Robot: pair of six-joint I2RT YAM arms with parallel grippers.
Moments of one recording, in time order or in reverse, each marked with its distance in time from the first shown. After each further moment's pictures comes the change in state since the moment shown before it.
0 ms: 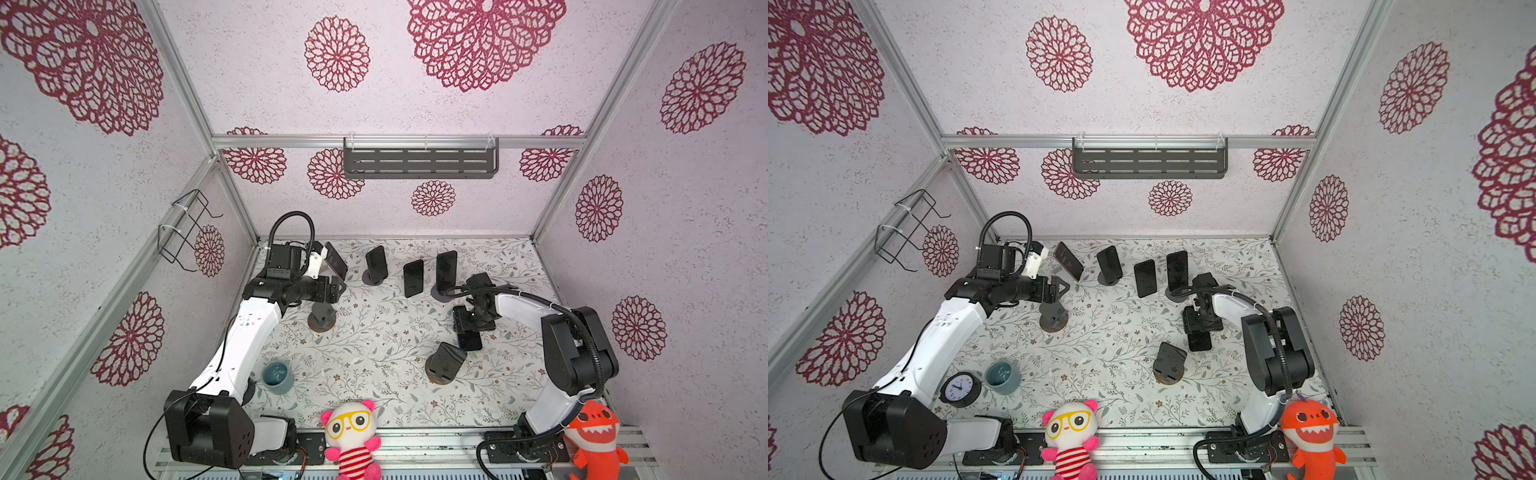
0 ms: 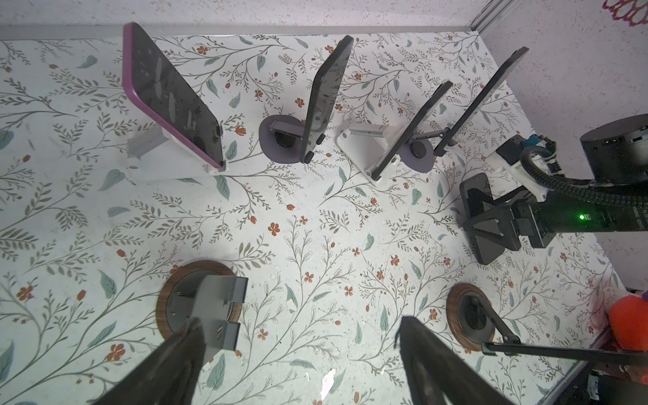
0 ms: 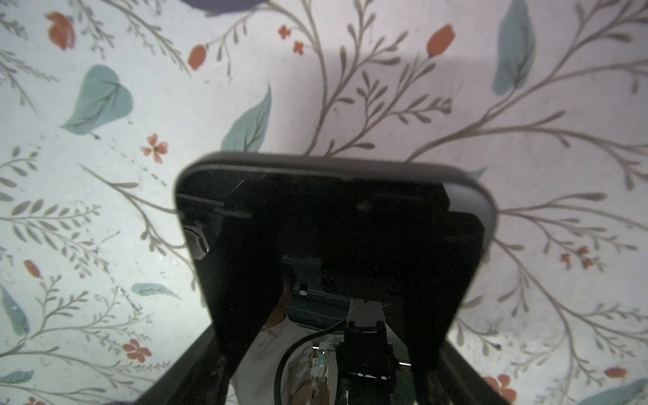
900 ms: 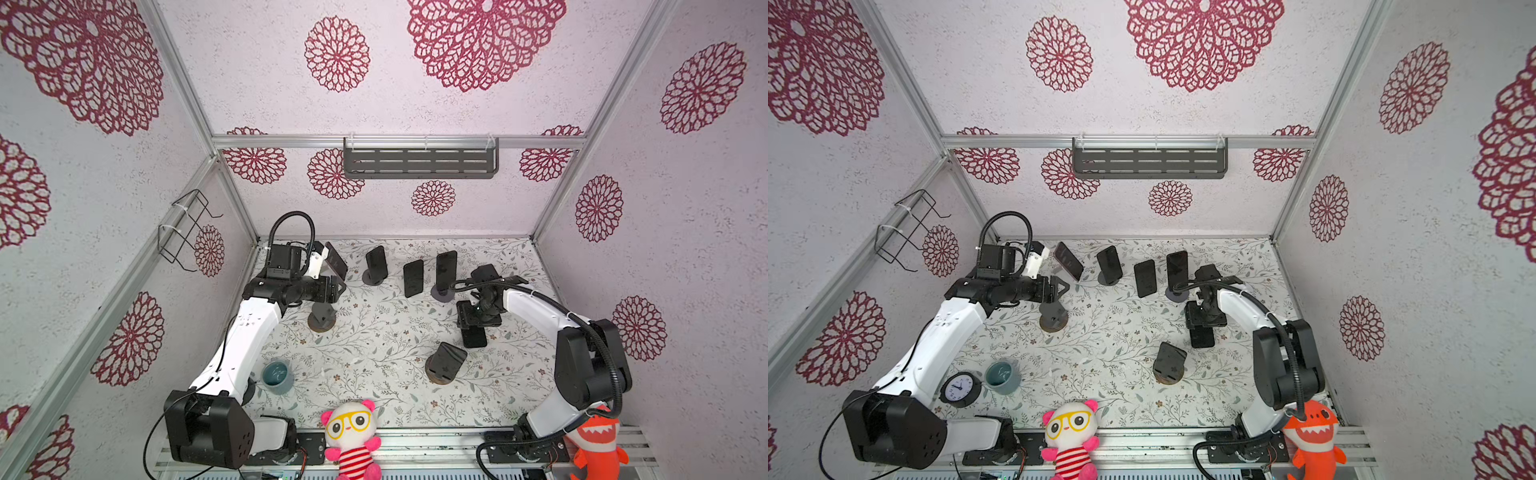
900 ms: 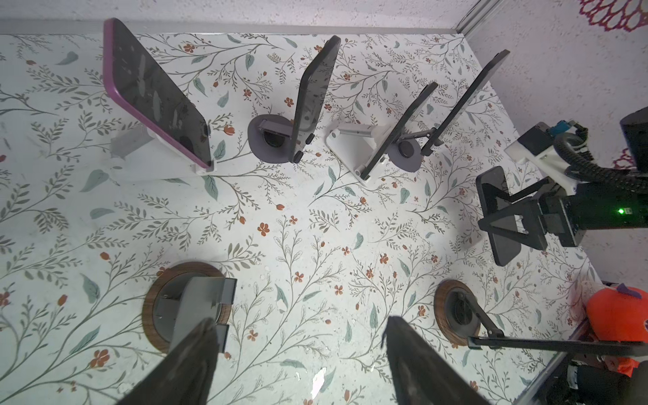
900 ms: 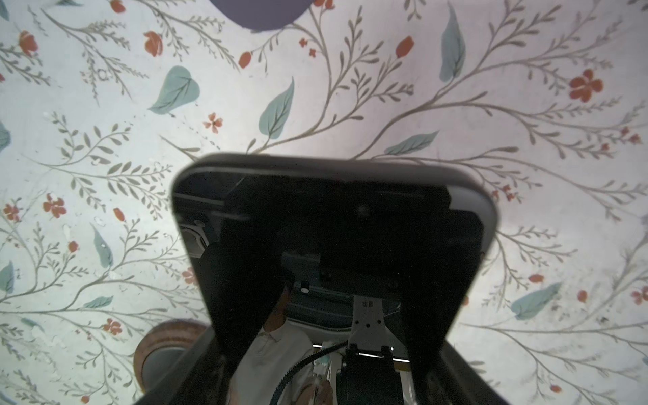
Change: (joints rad) left arm 0.000 0.000 0.000 0.000 0.031 -0.008; right arm 0.003 -0.087 0.075 -0.174 -0.005 0.011
